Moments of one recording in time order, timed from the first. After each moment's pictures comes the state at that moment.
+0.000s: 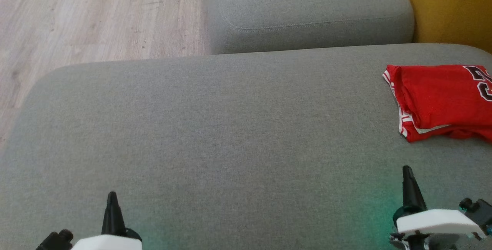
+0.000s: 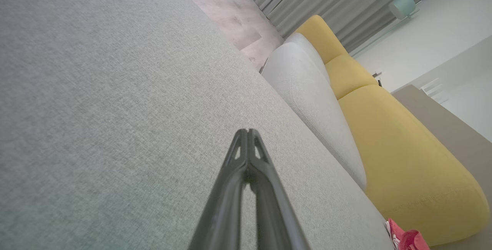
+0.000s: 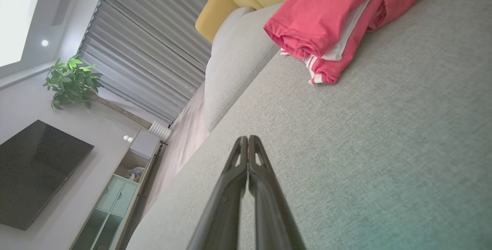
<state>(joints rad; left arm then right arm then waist) 0.10 0.05 -0.05 0.25 -0.92 -0.04 -0.08 0.07 -0.05 0.01 0.31 0.90 0.13 -0.09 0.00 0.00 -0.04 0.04</state>
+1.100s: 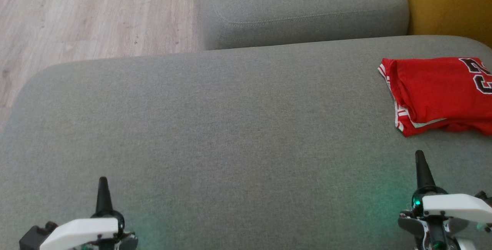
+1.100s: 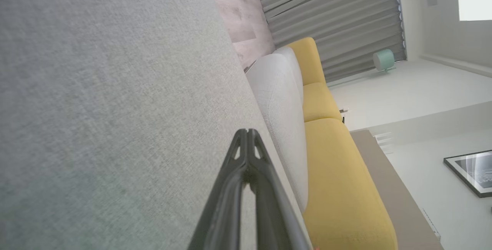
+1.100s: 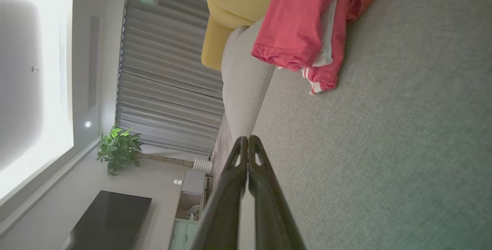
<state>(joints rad) 0.02 0.05 0.01 0.26 -1.28 -0.09 0.02 0.00 -0.05 -0.05 0.30 1.28 0.13 0.00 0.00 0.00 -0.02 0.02</state>
